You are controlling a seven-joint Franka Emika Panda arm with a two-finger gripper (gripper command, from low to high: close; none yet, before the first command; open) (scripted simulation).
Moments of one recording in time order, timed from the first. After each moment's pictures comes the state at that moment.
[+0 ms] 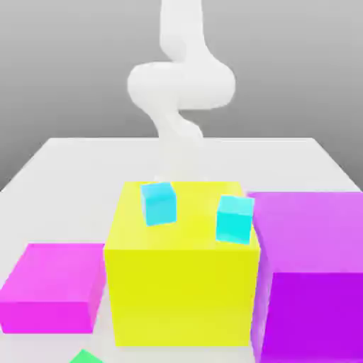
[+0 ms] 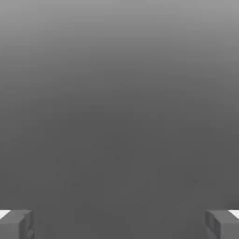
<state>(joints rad) 0.04 -0.76 0.01 -2.30 -0.03 2.32 0.72</state>
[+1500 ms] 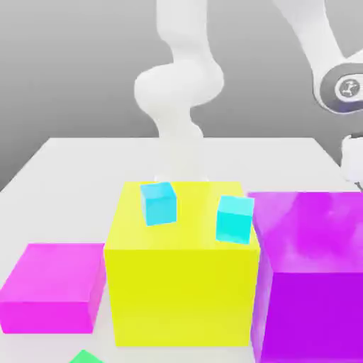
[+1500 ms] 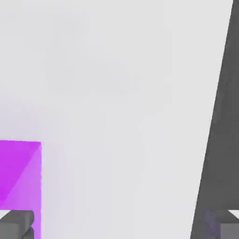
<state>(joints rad) 0.89 0.00 0.14 -2.61 -0.38 2.79 -1.14</state>
